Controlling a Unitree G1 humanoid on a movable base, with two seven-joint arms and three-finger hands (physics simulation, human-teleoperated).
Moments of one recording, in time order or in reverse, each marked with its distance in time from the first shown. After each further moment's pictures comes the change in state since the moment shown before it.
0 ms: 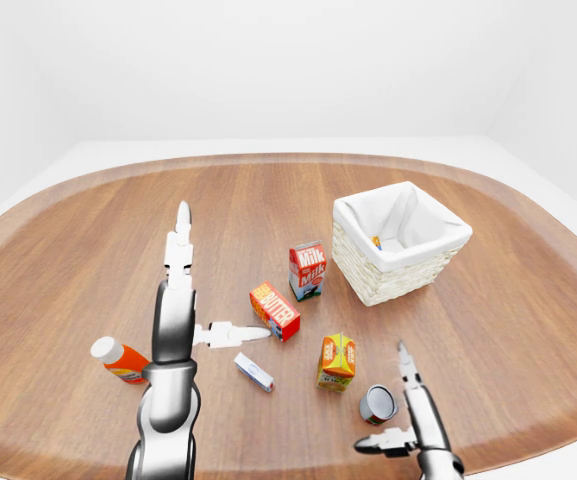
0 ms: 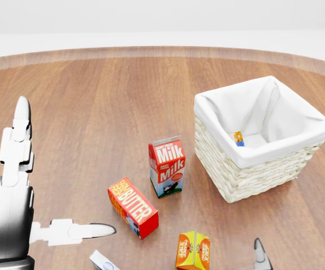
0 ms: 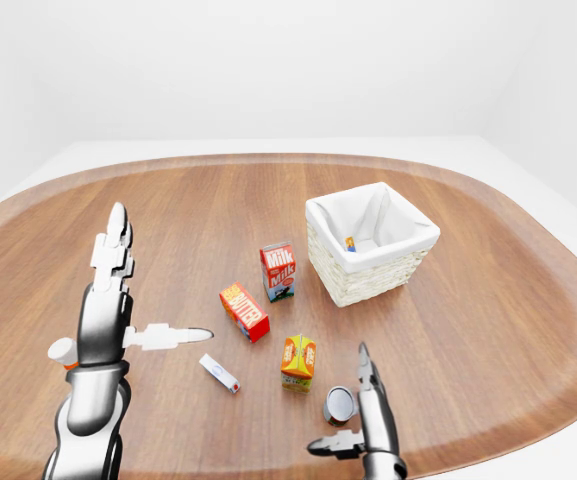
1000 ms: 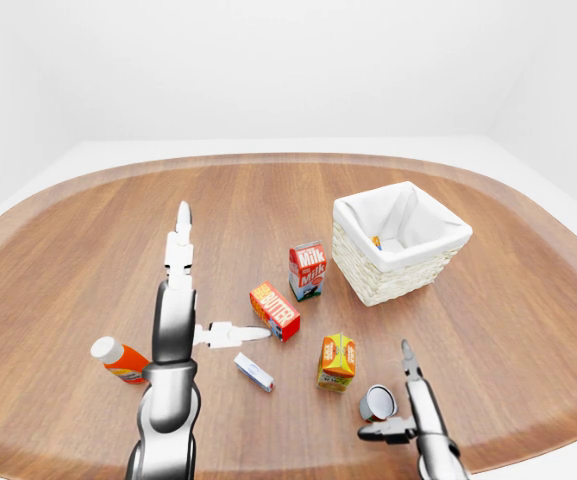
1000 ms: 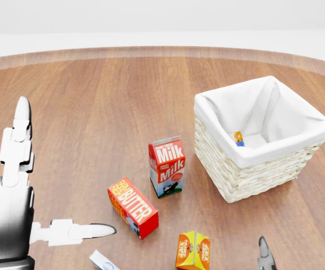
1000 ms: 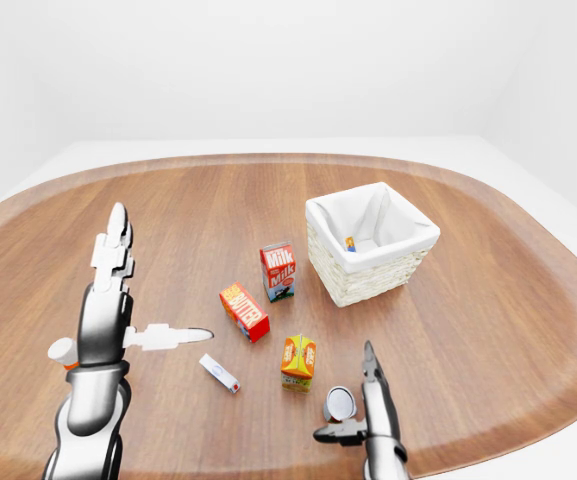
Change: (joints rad) left arm 0.001 0.000 -0.001 0.000 0.001 0.000 0.000; right arm -0.127 0.022 -0.091 0.174 -0.005 0.000 0.014
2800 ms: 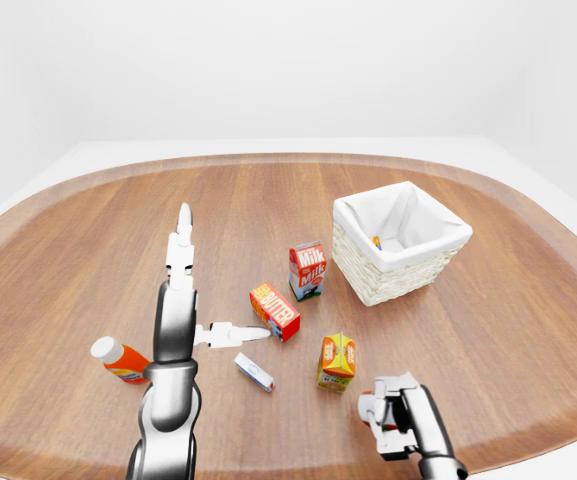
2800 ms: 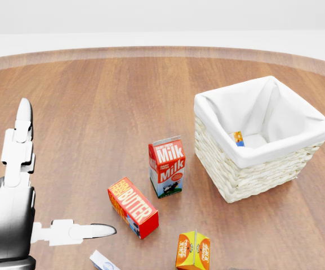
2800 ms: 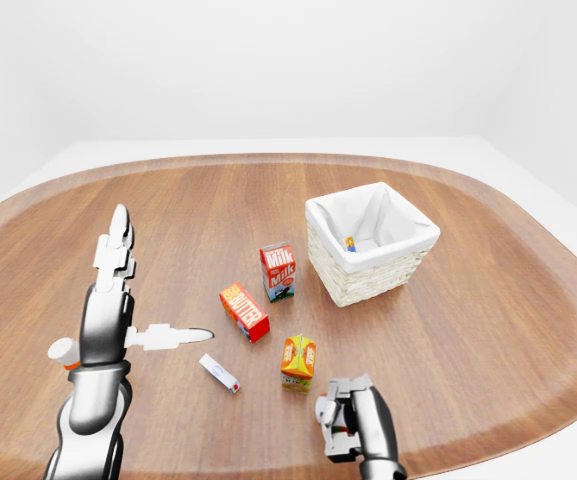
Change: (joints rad) left arm -0.001 0.000 0.000 0.014 0.001 0.000 0.003; right arm 0.206 -0.039 0.153 -0.335 -0.024 0.000 -0.017
